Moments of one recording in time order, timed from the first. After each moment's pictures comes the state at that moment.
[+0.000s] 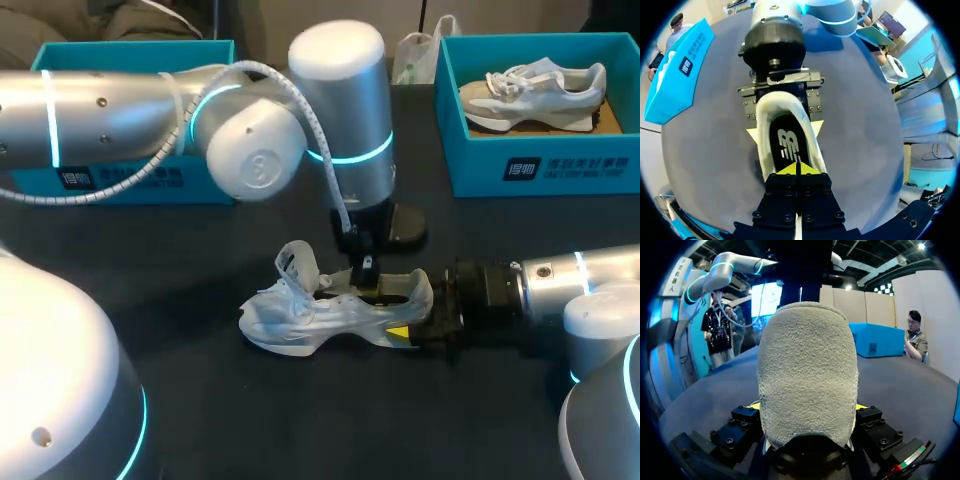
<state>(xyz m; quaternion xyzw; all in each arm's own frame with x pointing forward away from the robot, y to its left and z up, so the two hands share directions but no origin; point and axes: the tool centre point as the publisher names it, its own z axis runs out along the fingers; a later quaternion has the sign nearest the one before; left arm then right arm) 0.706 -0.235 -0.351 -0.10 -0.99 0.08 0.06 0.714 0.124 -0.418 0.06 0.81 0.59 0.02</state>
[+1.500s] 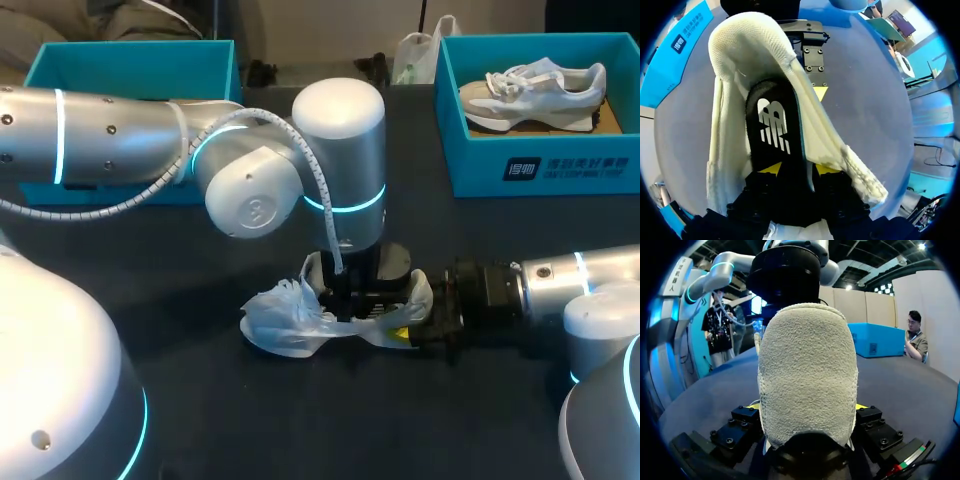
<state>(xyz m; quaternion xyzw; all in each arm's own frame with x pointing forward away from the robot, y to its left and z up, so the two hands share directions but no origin) 0.690 -0.207 -0.405 -0.07 -1.00 0.04 0.05 0.714 0.124 -0.418 0.06 0.81 0.59 0.02</state>
